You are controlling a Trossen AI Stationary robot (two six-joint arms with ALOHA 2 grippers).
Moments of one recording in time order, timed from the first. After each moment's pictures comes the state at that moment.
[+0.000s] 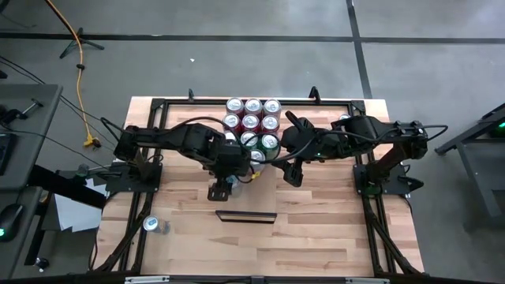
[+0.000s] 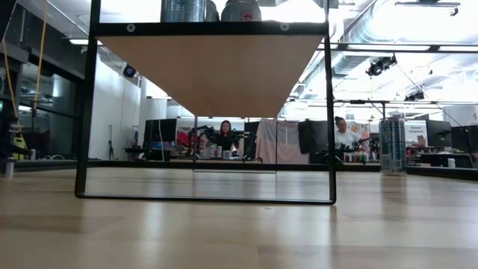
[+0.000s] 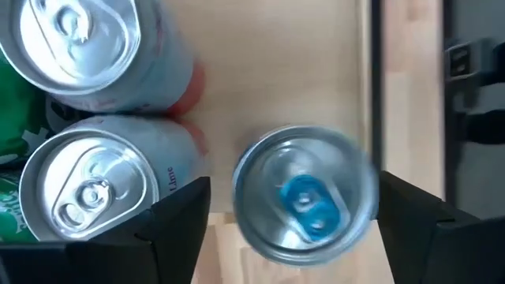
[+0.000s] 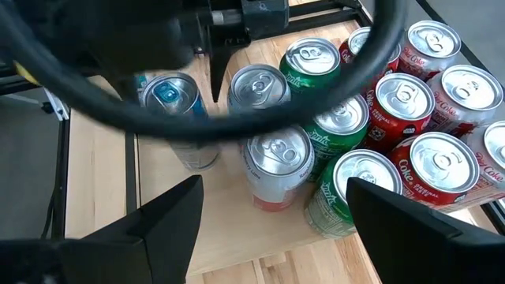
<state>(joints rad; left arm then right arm) -0.19 1.85 2.15 -1.57 -0.02 -0.11 0.23 1.61 2.02 -1.19 0.33 0.37</state>
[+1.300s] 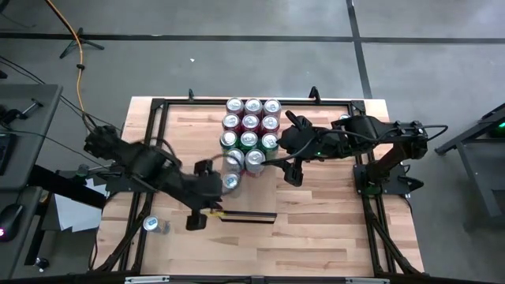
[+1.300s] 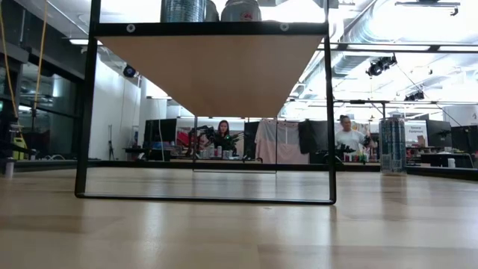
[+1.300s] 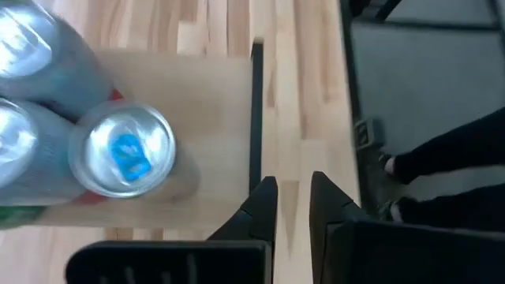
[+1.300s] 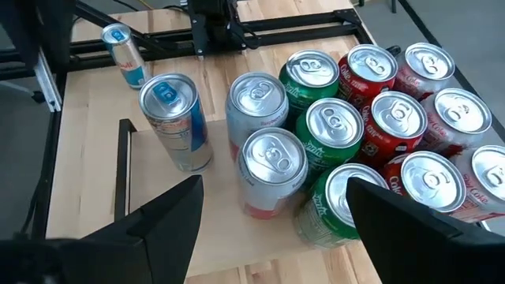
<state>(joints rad) -0.51 1.59 1.92 -1.27 -0.22 -0.46 0.23 1.61 2.02 -1.17 0.34 0.28</state>
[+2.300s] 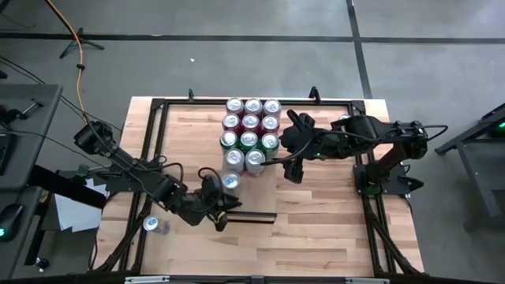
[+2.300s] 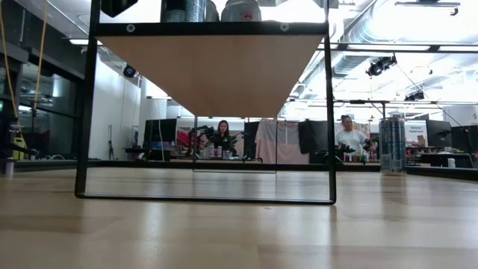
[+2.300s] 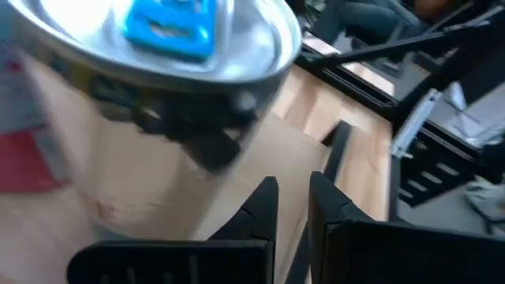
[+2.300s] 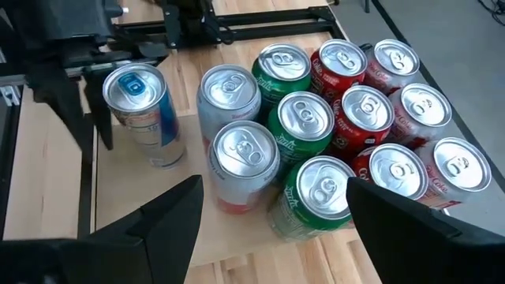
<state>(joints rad) -0.59 1.42 1.06 -0.28 -0.67 -0.88 0.23 1.61 2.02 -1.21 0.42 0.27</state>
